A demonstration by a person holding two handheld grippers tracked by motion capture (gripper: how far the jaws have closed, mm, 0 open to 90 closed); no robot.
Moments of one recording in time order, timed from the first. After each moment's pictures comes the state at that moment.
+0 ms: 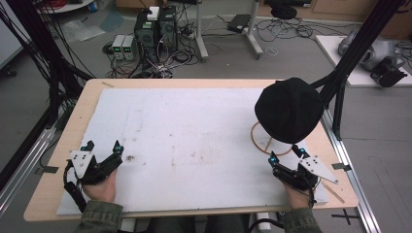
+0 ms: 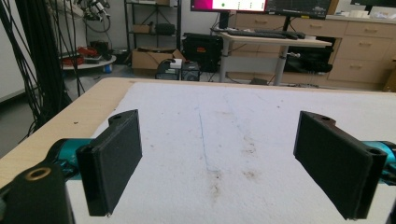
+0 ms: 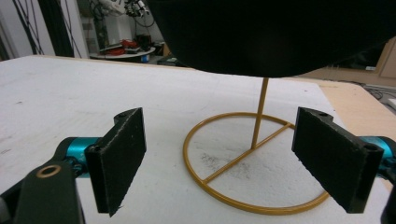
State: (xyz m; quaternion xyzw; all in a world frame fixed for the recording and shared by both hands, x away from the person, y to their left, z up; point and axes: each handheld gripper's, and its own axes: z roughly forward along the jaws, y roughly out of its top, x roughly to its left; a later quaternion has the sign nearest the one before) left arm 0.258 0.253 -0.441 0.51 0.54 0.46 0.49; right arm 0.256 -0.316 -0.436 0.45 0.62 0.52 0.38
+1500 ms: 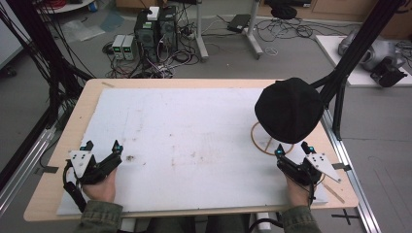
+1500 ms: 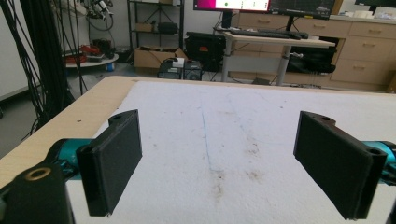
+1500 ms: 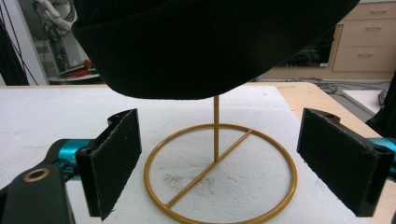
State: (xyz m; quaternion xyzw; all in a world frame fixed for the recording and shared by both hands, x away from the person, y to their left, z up) left arm 0.259 0.254 -0.440 0.50 0.54 0.46 0.49; right arm 0.267 -0.323 -0.436 0.51 0.55 0.52 0.41
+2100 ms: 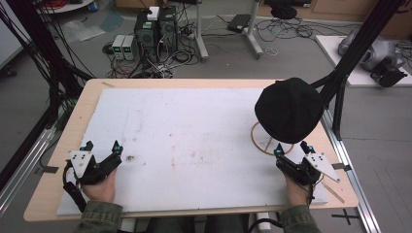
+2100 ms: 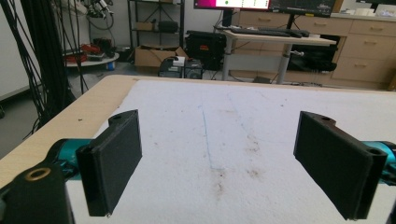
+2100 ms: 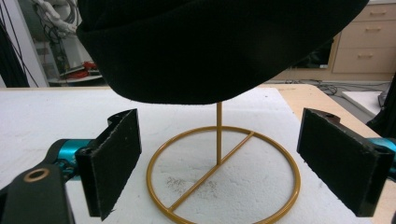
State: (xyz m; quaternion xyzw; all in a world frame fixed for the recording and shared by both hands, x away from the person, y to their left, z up) left arm 0.258 0.254 -0.440 0.50 0.54 0.46 0.49; right arm 0.267 -0.320 -0.435 0.51 0.55 0.52 0.41
